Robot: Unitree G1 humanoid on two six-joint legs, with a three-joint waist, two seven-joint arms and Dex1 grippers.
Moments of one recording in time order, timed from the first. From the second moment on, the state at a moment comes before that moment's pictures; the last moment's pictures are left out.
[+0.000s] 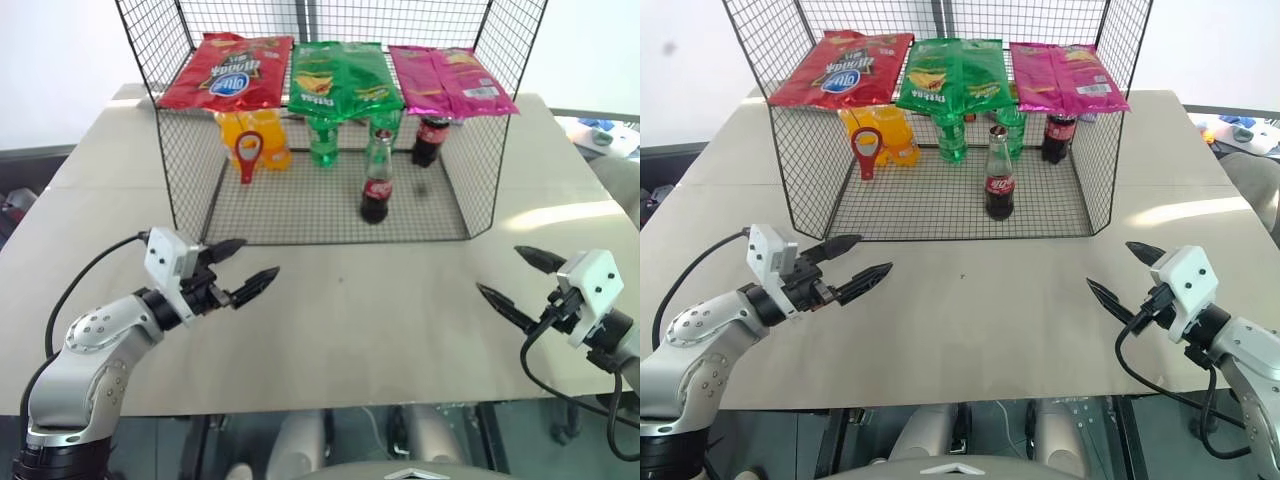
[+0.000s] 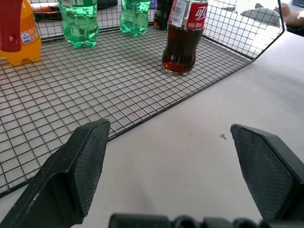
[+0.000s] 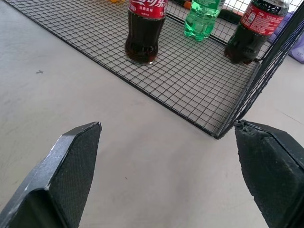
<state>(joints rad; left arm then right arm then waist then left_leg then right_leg) 0.06 0.69 0.31 -0.41 -0.59 0.49 -0.76 0.24 -0.65 -0.34 -0.61 0.45 0.38 0.69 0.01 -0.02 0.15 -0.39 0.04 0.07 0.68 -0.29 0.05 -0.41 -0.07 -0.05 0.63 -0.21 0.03</state>
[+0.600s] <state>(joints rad) 0.02 0.65 0.37 -0.42 -0.68 0.58 -0.63 0.18 -0.63 -0.28 -0.61 0.46 0.37 0.69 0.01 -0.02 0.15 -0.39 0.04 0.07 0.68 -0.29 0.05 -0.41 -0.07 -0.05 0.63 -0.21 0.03</state>
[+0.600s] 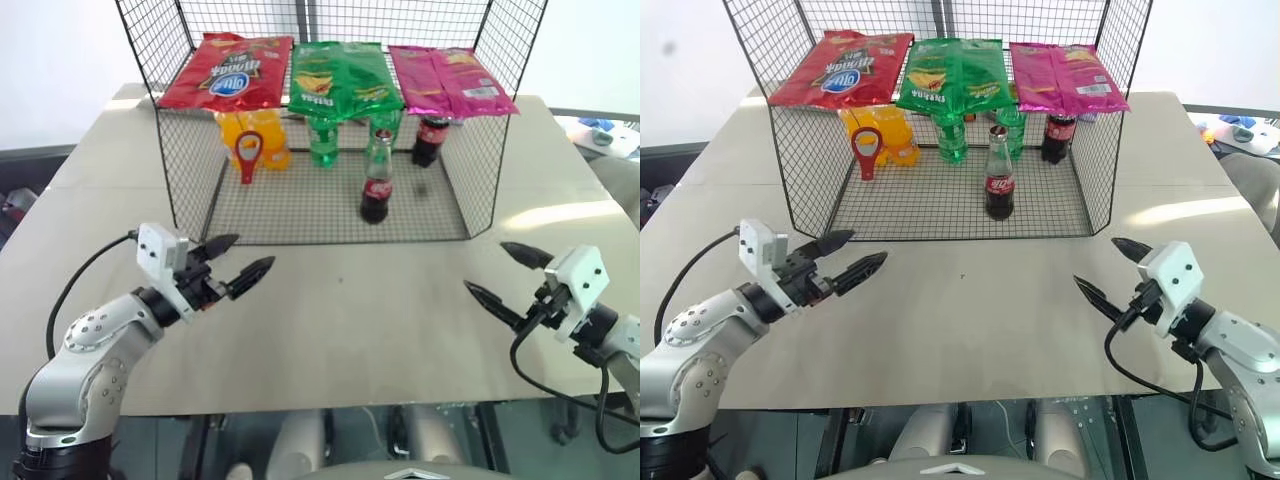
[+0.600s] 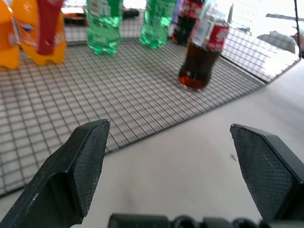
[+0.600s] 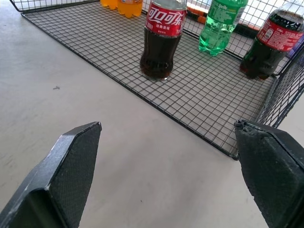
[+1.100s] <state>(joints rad) -0.11 0.68 0.39 -0.28 -0.63 0.54 -0.61 0.02 -0.52 -0.23 -0.68 0.67 0.27 0.75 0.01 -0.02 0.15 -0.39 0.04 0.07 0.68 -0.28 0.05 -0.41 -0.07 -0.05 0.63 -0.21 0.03</state>
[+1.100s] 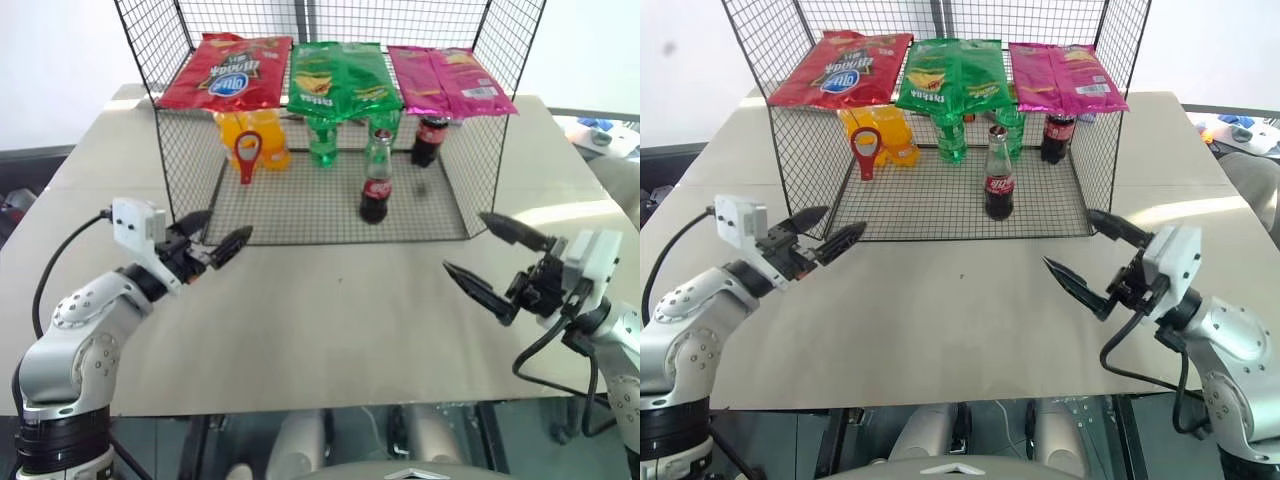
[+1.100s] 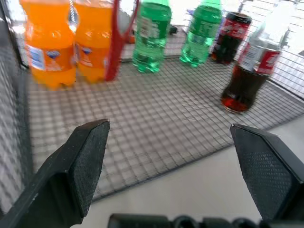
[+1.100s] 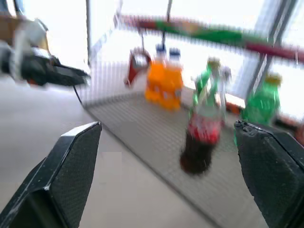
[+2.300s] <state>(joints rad) -0.69 0.71 0.12 0.33 -0.30 0.38 -0.77 0.07 -0.52 -0.13 -0.87 0.64 0.29 0.52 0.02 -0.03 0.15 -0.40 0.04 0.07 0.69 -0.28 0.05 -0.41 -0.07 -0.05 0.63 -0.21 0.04</state>
